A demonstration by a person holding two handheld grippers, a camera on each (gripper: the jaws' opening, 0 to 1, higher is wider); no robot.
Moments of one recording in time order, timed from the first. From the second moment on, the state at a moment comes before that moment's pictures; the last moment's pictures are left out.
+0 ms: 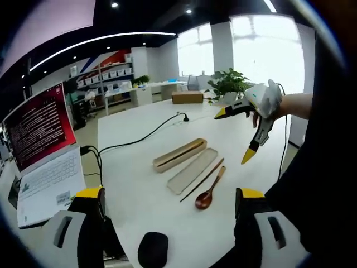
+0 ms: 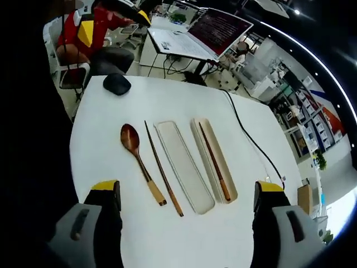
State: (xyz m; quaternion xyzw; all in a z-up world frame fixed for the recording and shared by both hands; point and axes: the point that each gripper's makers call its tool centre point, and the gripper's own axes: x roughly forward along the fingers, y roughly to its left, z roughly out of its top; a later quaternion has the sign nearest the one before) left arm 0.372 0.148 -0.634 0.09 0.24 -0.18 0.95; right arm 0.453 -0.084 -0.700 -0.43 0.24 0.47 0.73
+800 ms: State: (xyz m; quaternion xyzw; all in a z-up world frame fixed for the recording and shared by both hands) left arm 0.373 0.153 -0.635 0.09 0.25 -0.18 0.95; right arm 0.450 -0.079 -0.711 -0.42 0.27 0.49 0.72
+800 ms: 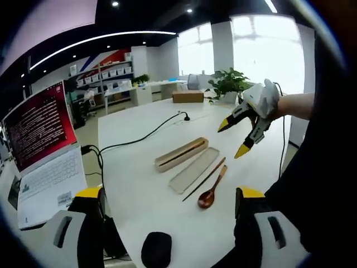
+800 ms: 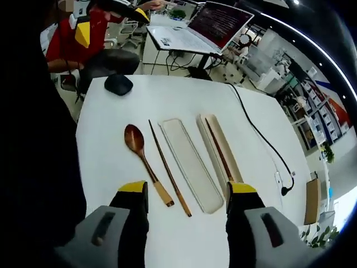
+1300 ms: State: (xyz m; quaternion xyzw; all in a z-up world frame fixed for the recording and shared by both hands) left arm 0.370 0.160 -0.635 0.09 0.25 -0.17 0.95; right arm 0.445 -0.070 -0.723 -0.43 0.28 0.51 0.69
